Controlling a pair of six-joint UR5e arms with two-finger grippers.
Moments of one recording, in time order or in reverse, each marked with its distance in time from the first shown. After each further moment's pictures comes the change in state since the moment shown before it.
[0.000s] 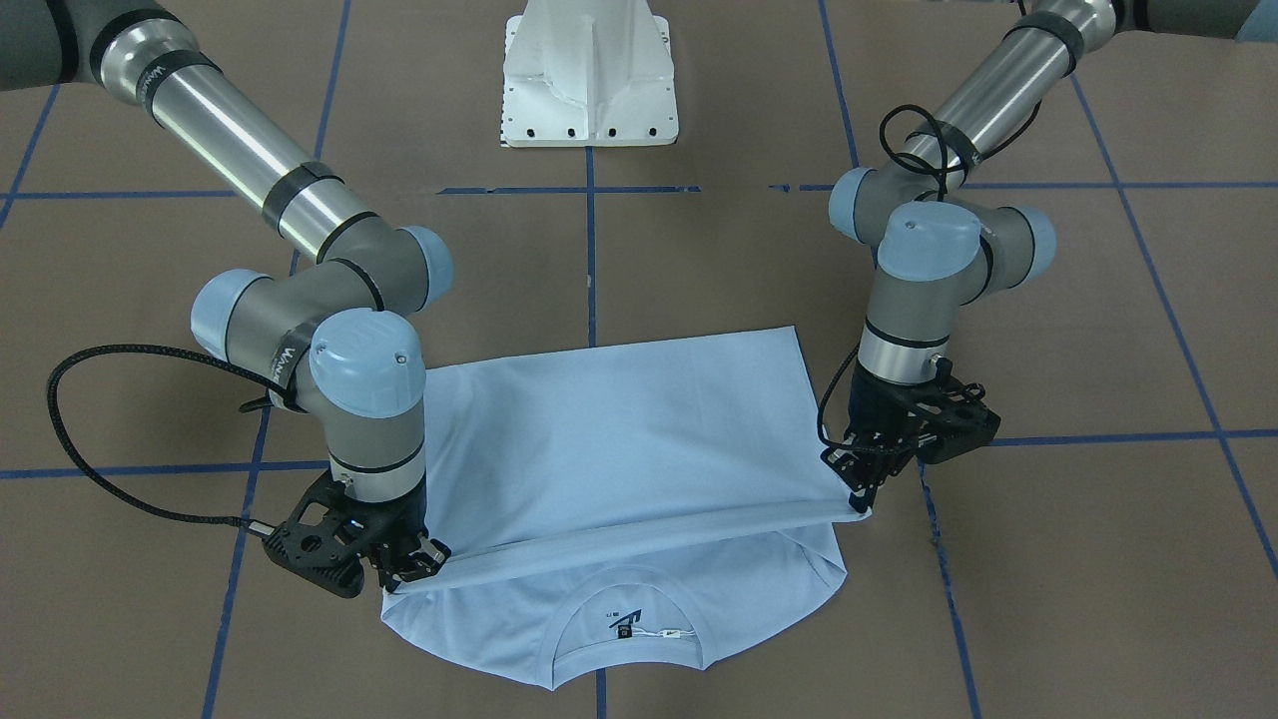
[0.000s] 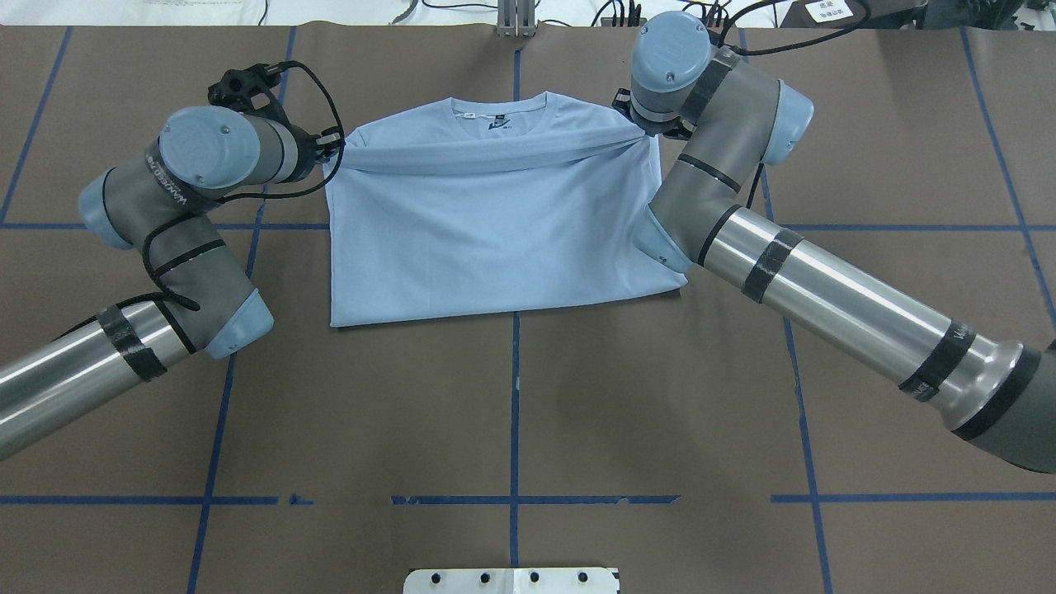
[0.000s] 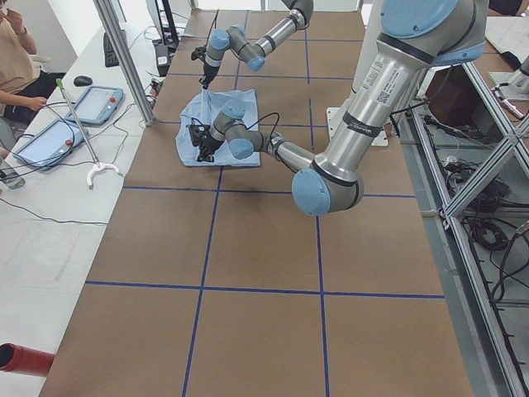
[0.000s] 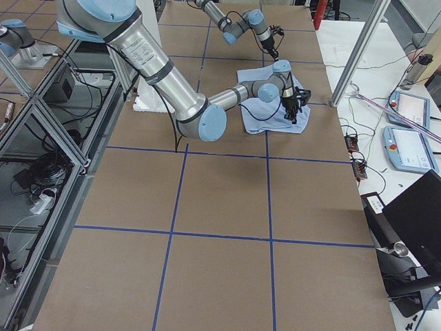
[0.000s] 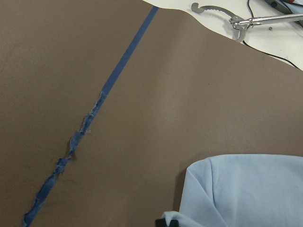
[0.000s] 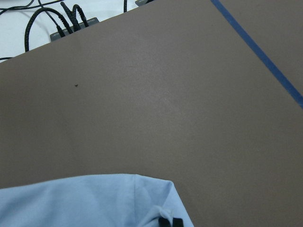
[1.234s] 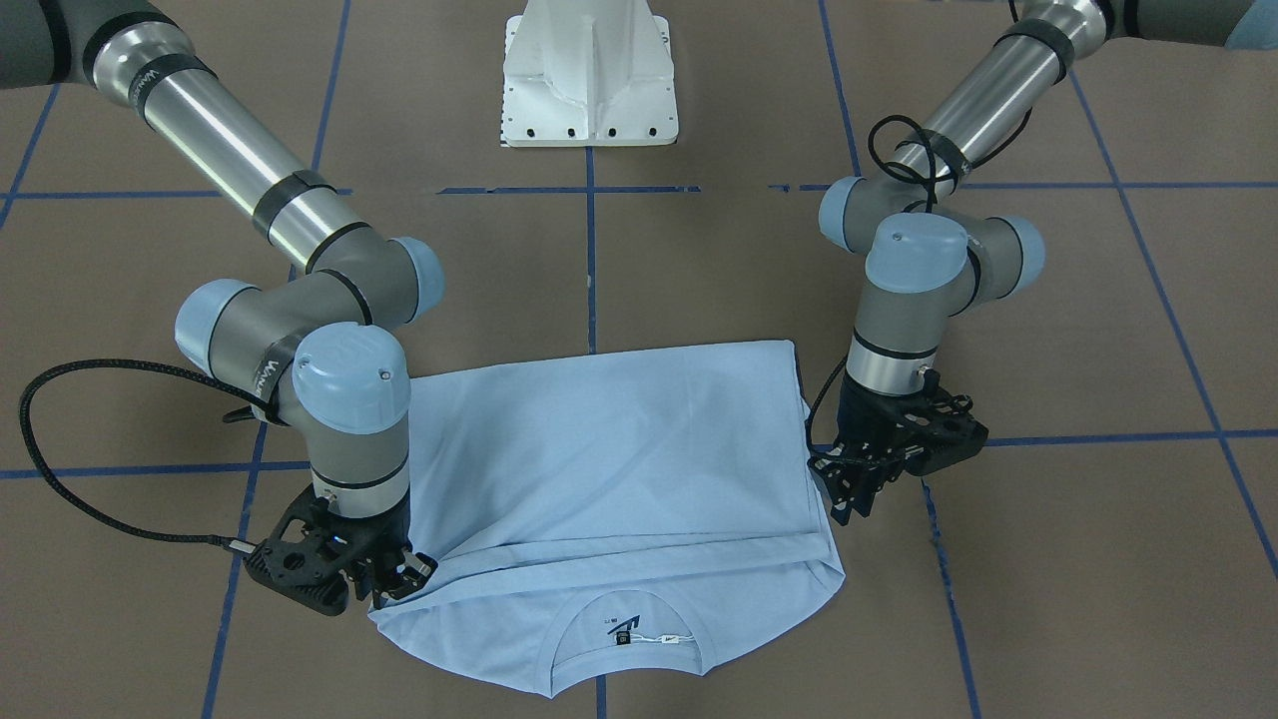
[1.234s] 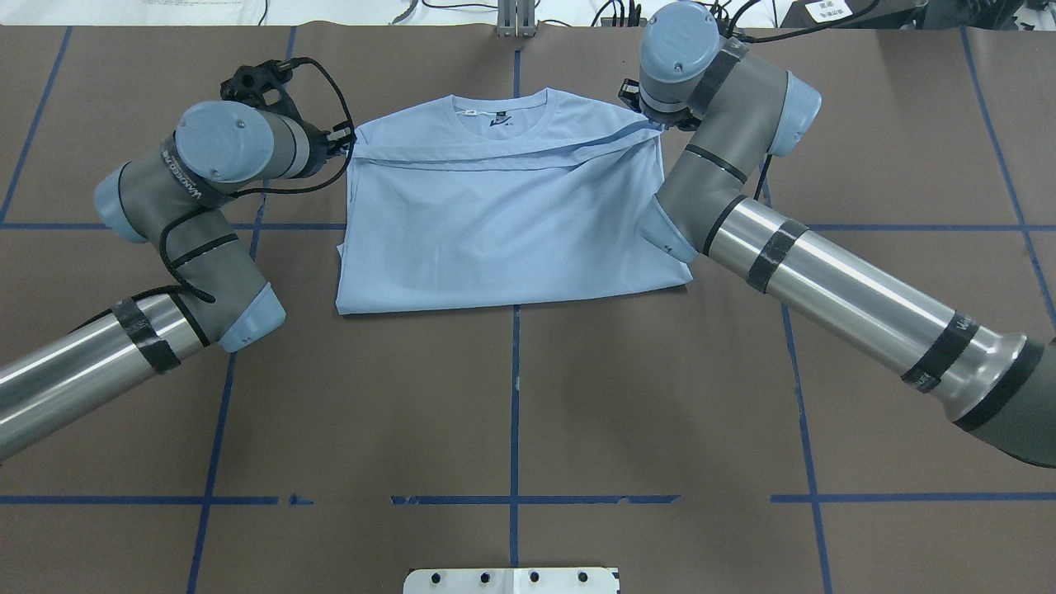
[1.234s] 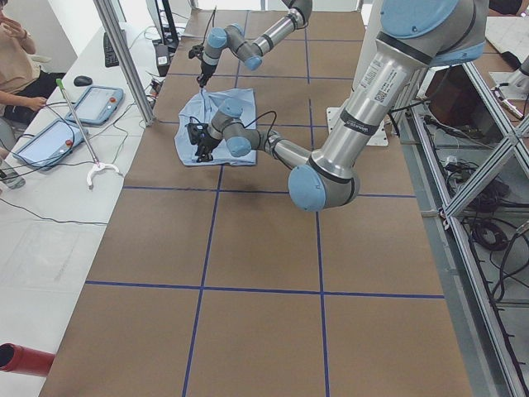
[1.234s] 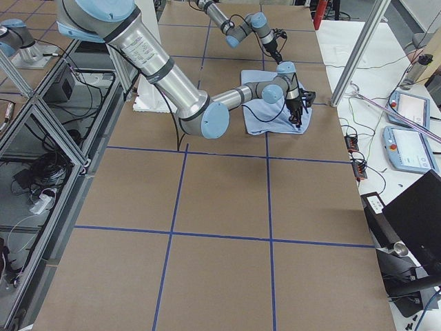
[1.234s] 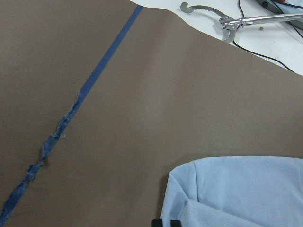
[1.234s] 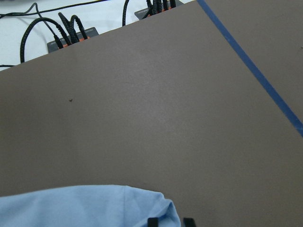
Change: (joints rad) left arm 0.001 -0.026 0.034 -0.005 0.000 0.001; right arm 0.018 0.004 -0.026 0.029 -0.007 -0.047
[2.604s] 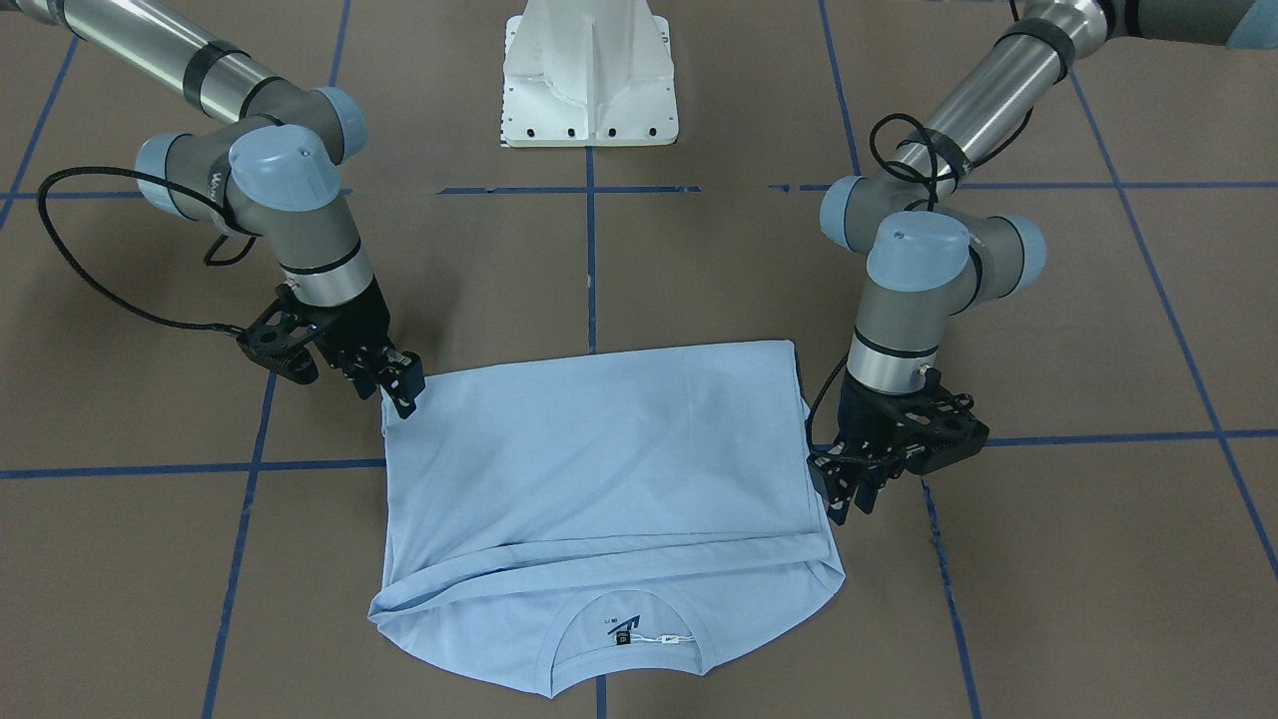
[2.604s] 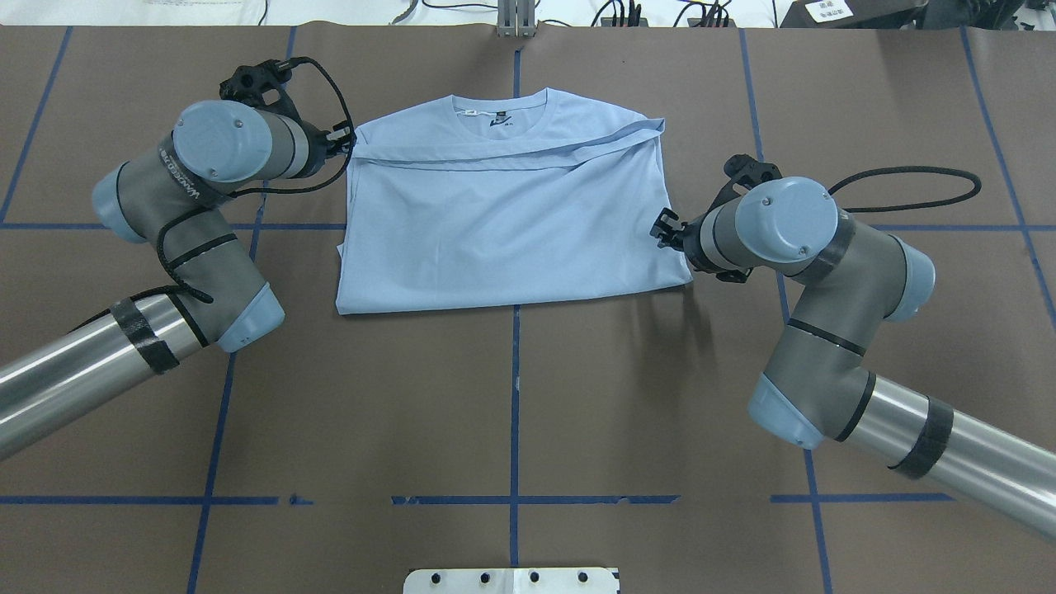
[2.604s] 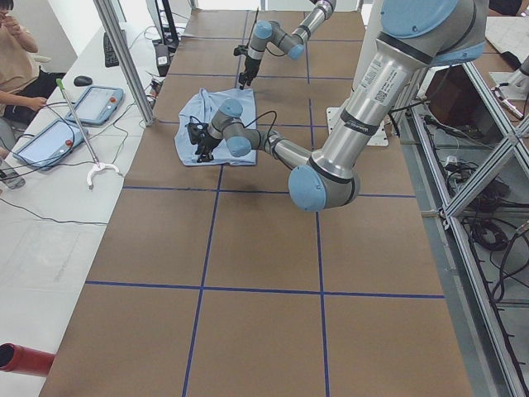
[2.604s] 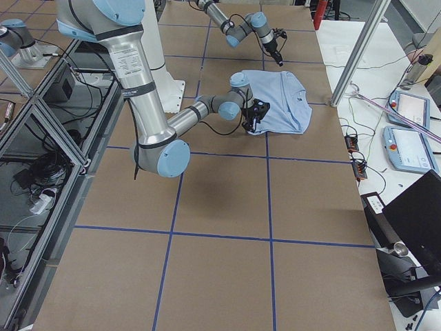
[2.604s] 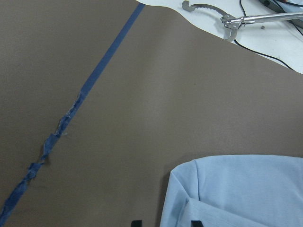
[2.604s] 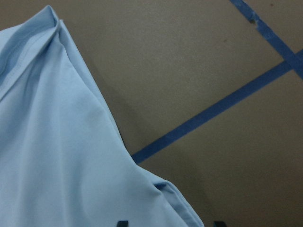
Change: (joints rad) left arm 0.000 0.002 -0.007 -0.002 -0.006 -0.004; right arm -0.190 -0.477 0.606 0.035 0.039 0.304
